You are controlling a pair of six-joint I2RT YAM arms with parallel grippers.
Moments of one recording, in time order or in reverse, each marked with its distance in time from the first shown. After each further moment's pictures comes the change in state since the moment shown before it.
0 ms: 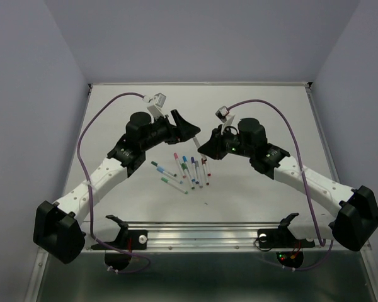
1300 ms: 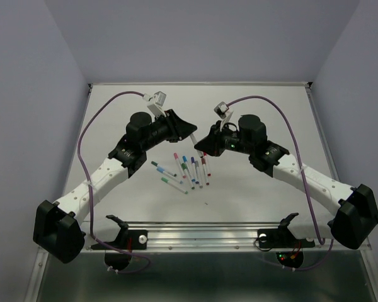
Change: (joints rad) left arm -0.018 0.004 0.000 0.060 -0.026 -0.008; right arm 0.000 0.018 0.037 0.056 -0.053 0.013
